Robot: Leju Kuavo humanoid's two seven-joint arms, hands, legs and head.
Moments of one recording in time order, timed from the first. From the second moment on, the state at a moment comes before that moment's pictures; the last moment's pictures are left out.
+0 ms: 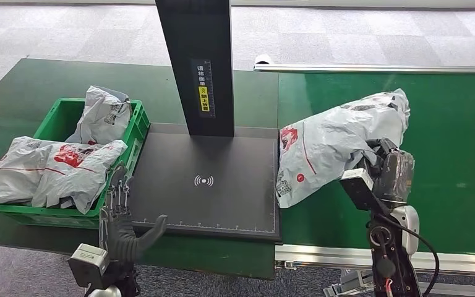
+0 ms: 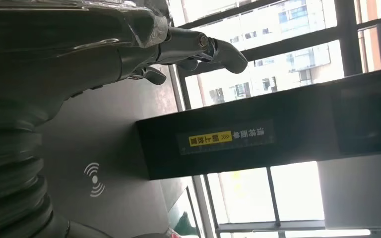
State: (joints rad) left arm 0.09 -0.11 -0.30 -1.51 -0.10 0.33 -0.70; right arm -0.32 -0.02 -0.06 -1.31 0.66 -0.41 -0.47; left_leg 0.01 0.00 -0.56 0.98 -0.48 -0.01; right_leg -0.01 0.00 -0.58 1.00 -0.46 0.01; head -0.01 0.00
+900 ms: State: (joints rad) left arm 0.05 -0.12 -0.26 -1.57 -0.12 0.34 -0.70; right arm -0.42 0.00 0.25 -1.34 0.60 -0.24 -0.44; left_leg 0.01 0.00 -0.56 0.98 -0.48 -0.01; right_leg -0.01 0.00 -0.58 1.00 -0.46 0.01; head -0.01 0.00
